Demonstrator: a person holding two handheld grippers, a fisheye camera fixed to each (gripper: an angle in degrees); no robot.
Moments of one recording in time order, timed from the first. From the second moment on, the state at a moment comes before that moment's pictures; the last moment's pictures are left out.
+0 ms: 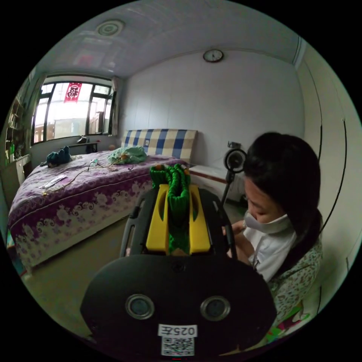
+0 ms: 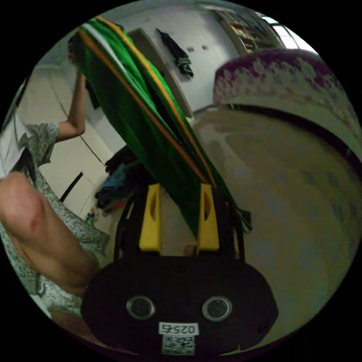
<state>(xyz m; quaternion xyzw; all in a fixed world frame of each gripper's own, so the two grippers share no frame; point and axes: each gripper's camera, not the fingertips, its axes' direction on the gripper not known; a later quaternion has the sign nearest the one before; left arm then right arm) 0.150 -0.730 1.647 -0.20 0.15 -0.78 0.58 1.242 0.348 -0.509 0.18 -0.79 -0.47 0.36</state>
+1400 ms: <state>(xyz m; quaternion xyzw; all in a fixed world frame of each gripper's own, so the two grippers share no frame) 0.646 -0.487 0.848 -0.41 -0.05 -0.91 0.04 1.311 0.002 -0.186 -0.38 -0.41 -0.70 0.45</state>
